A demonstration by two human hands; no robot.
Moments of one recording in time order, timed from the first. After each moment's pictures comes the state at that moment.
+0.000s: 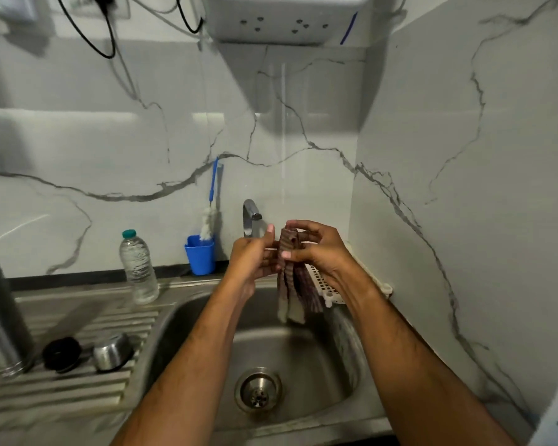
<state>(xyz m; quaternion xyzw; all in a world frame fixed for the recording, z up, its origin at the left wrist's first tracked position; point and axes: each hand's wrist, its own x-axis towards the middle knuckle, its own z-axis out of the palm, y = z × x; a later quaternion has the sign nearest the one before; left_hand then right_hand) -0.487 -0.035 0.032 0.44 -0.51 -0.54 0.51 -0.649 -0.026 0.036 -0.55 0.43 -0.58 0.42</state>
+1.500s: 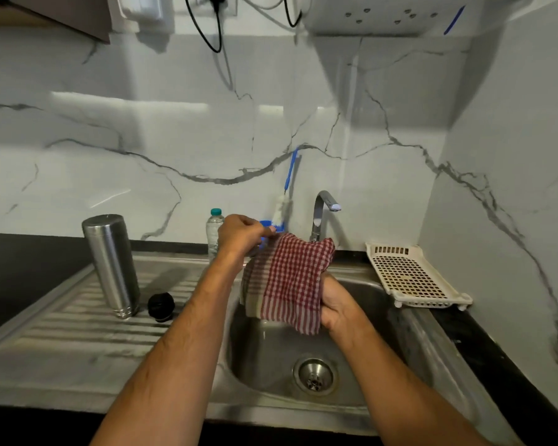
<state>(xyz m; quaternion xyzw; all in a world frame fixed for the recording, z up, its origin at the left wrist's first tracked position) -0.337 -0.019 0.053 0.61 -0.44 -0.34 0.57 -0.506 0.010 -0.024 -0.32 0.33 -0.50 0.74</state>
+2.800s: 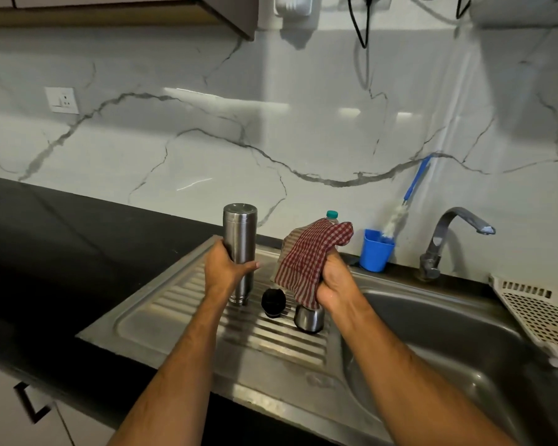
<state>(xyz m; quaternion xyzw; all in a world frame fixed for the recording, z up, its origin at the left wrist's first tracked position) -0.086 0.021 -0.038 0.72 -0.40 -0.14 0.55 -0.273 -0.032 -0.022 -0.30 0.22 -0.50 0.78</state>
